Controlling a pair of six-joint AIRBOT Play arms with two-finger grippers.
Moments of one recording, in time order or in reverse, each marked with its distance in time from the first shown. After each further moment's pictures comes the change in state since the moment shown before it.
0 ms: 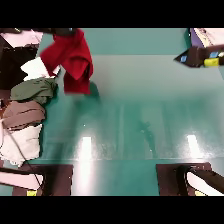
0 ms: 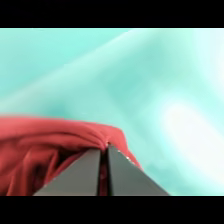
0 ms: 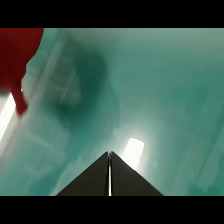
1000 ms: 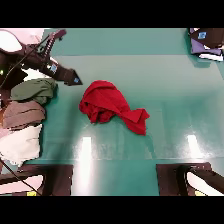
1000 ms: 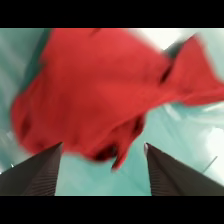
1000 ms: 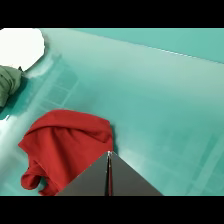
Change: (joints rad) left arm 0.035 0.166 -0.570 0.129 -0.252 -0.121; right arm 0.000 0.000 0.213 -0.003 0.093 0.000
